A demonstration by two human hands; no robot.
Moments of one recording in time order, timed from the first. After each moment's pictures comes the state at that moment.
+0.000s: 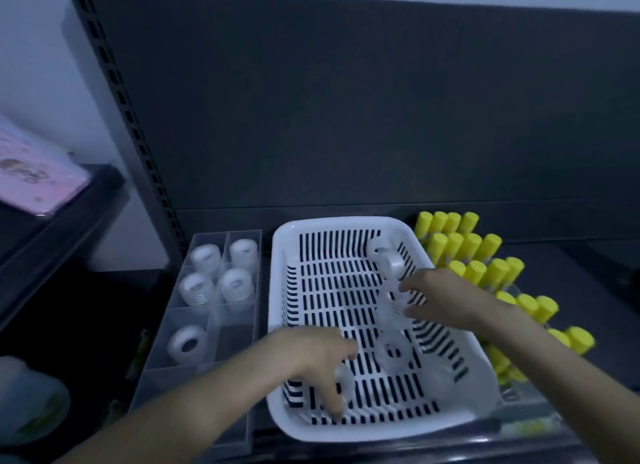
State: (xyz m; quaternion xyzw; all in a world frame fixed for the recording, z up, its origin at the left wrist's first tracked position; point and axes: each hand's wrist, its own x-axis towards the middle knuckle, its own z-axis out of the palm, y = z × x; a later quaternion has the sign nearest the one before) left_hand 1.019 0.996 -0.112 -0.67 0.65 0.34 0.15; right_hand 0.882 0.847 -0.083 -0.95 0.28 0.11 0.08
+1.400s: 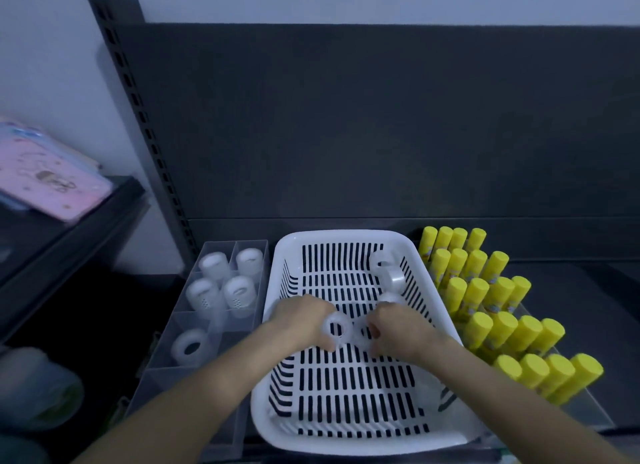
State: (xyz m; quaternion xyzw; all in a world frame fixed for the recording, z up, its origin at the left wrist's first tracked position) left_hand 1.039 0.977 -0.123 -0.83 0.53 0.17 0.01; right_hand 0.912 0.863 -0.129 -0.97 0.20 0.12 0.09
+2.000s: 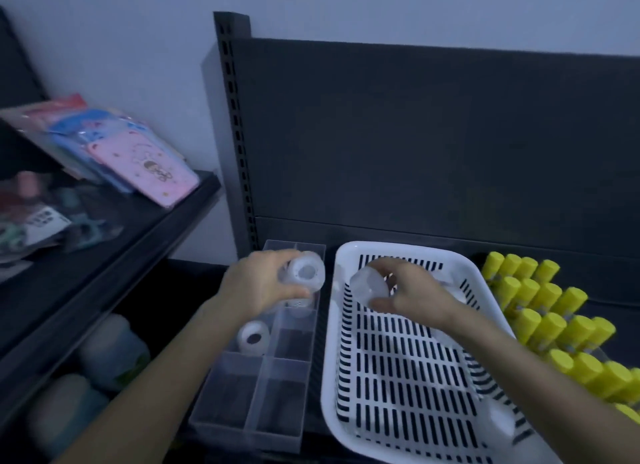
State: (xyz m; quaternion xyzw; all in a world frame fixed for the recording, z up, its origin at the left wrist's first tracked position) left_hand 1.120 1.091 -0.065 -0.88 0.39 0.09 -0.25; right_hand 0.978 0.902 -0.066 -0.94 0.16 -0.06 0.28
